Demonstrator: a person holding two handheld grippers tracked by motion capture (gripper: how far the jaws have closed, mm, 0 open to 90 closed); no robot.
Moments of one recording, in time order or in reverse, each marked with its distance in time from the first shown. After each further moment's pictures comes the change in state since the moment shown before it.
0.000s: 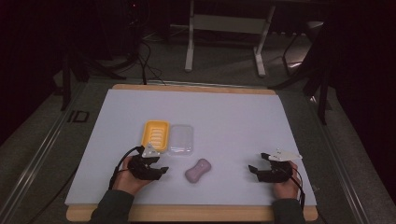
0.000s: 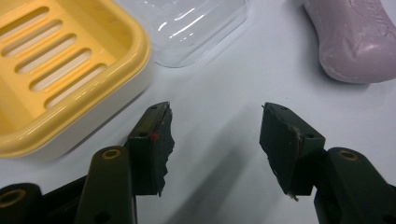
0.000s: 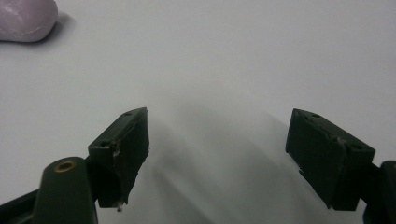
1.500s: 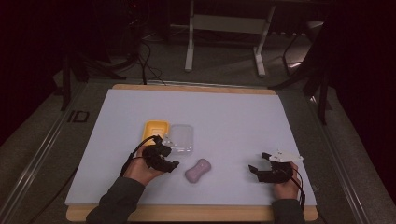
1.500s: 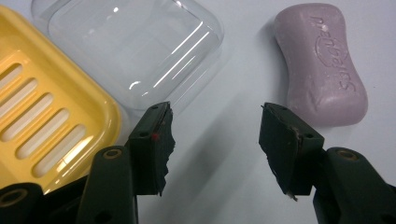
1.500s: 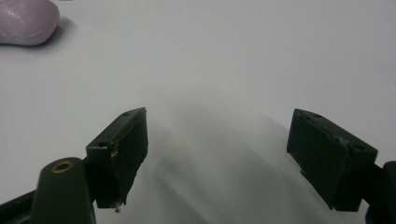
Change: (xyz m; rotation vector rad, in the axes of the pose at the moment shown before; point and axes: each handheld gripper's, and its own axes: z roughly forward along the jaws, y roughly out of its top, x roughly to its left) left arm -0.015 0.057 0.006 0.126 -0.023 0.060; right arm 0.001 -0.001 -0.002 -0.020 -0.009 -0.010
